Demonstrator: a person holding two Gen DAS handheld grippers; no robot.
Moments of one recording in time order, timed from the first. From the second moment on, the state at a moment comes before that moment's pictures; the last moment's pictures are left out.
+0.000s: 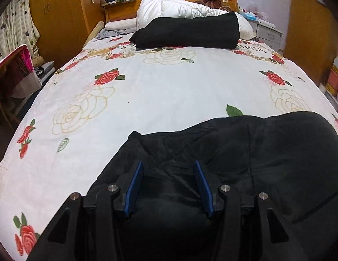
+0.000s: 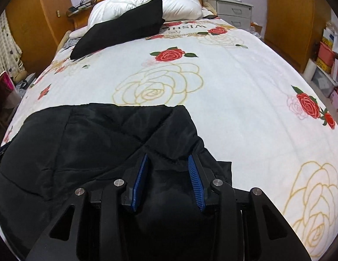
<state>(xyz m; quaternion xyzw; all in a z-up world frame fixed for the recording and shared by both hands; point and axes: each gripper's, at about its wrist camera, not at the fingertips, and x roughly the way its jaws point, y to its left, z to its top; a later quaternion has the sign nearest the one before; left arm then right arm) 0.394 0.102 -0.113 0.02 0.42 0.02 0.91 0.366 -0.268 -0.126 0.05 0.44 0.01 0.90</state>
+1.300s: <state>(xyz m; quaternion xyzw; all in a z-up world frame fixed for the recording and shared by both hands) 0.327 0.167 -0.065 -0.01 0.38 0.06 0.92 0.299 -0.277 -0.075 0.04 0.42 0.03 0.91</state>
